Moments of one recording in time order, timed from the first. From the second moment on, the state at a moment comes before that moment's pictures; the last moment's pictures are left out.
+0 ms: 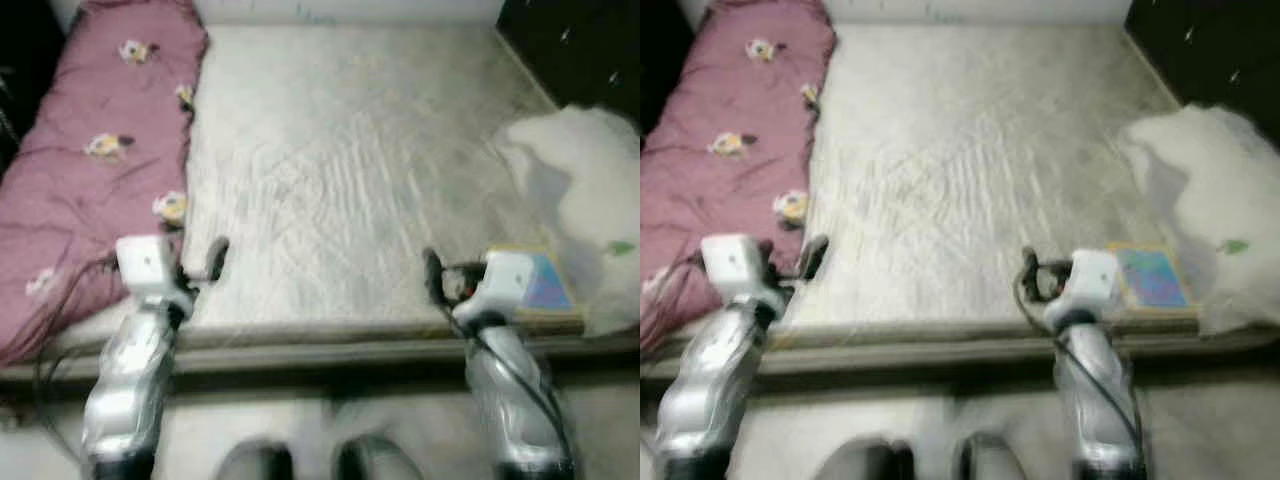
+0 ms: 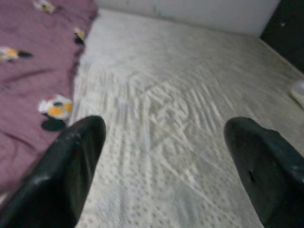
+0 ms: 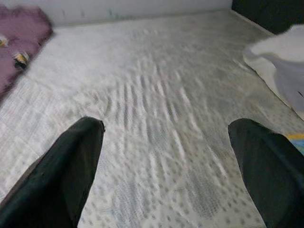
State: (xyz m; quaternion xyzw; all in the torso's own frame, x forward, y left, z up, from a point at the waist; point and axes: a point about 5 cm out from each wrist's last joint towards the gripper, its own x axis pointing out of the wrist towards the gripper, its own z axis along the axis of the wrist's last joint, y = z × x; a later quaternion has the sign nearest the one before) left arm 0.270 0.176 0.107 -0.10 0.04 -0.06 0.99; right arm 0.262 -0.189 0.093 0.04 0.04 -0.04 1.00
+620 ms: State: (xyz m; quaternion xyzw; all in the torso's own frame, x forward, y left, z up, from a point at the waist) left arm 0.267 0.174 0.110 -0.10 0.03 -0.08 0.99; right arm 0.260 -0.191 0.092 0.04 0.04 -0.04 1.00
